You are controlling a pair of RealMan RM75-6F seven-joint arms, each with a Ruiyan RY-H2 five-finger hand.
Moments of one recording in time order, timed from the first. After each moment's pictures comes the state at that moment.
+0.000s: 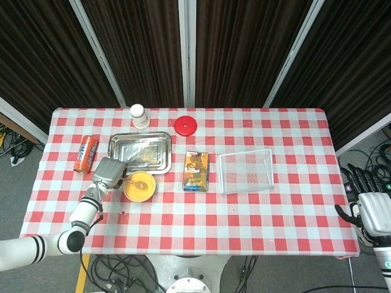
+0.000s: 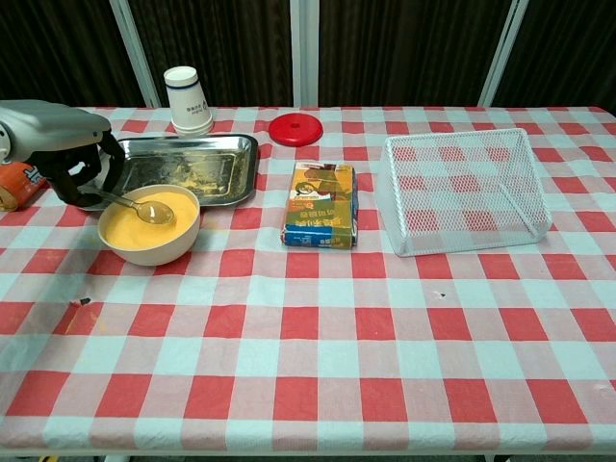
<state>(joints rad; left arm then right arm) -0.78 -1.41 -0.12 -1.55 0.71 0.89 0.72 0.14 -1.04 0.06 -1.51 -1.54 1.44 0.20</state>
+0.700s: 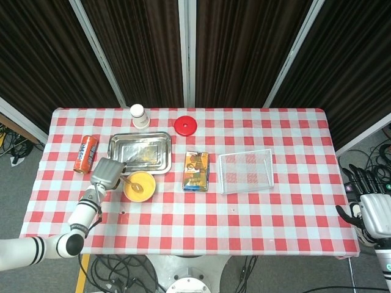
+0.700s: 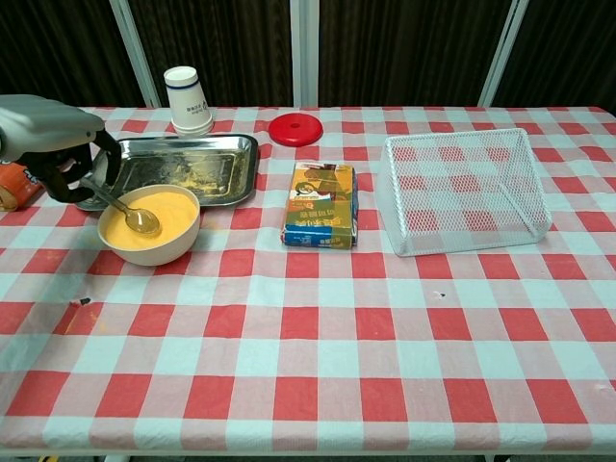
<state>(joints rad) -0.82 -1.39 -0.06 -1.60 0.69 0.96 0.75 0.12 -1.03 0.06 -1.52 -1.55 1.46 0.19</state>
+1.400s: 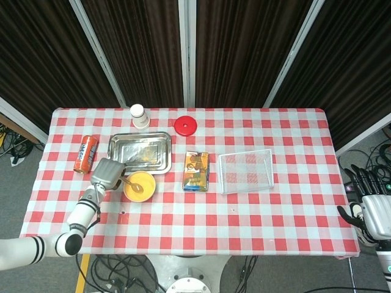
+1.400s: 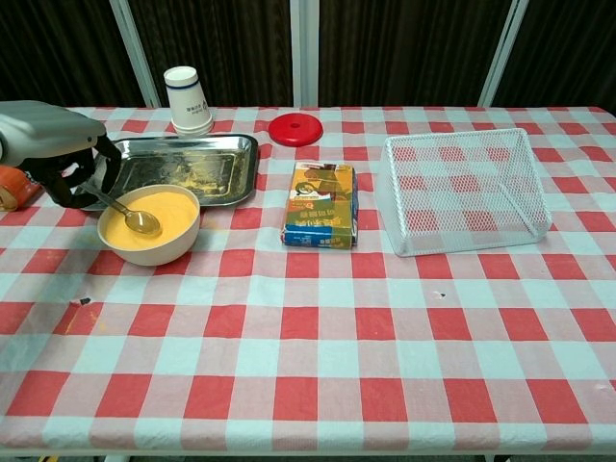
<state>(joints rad) -0.81 -1.41 -0.04 -1.53 0.76 0.93 0.67 0.11 -1.02 0.06 -1.53 -1.55 1.48 0.18</state>
